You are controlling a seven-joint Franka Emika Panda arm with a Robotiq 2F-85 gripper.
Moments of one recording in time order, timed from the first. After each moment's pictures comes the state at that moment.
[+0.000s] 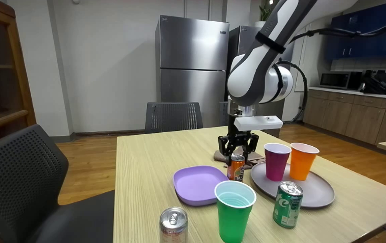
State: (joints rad) arm 0.11 0.42 0.03 -2.21 -0.06 2.63 0.23
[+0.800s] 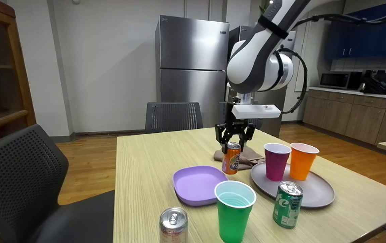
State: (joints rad) arm 0.12 0.35 0.03 -2.21 -0.06 2.63 0.23
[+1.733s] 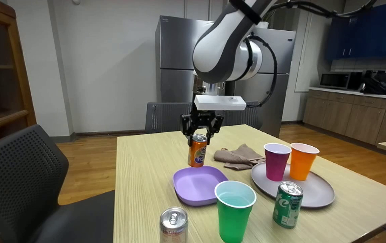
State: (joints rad) arm 0.30 0.39 0.03 -2.07 -0.07 2.60 0.36
